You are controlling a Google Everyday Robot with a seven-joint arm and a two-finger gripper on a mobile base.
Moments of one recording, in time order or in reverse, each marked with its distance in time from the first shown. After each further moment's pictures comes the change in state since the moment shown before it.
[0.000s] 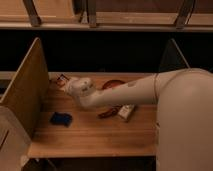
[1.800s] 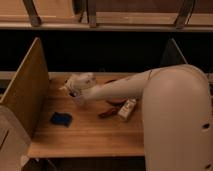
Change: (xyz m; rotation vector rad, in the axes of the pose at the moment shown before) arm 0.009 -0.008 0.025 -0.074 0.005 -0.007
